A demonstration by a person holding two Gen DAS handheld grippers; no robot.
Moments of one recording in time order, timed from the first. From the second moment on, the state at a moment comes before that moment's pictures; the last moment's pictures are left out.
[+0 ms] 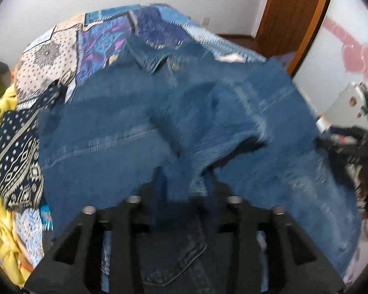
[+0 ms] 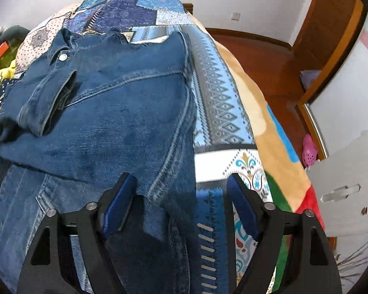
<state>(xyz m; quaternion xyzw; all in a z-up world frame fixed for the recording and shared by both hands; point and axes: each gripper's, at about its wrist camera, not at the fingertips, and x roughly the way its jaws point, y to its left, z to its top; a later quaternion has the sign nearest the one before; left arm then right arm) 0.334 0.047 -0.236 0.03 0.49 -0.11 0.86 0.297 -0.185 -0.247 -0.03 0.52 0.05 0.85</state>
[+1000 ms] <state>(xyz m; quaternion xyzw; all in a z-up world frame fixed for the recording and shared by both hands) 0.371 -0.074 -0.229 0.26 0.40 -0.10 0.87 0.253 -0.188 -0.217 -0.04 0.50 0.05 0.87</state>
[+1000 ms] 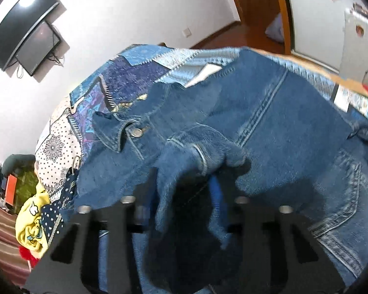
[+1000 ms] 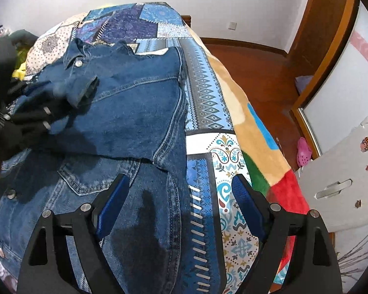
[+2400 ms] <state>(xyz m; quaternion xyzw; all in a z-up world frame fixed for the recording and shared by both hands) 0.250 0.197 -0.226 -0.04 0.47 0.03 0.88 0.238 -0.124 -0.231 -0.06 0.52 0.10 0.85</state>
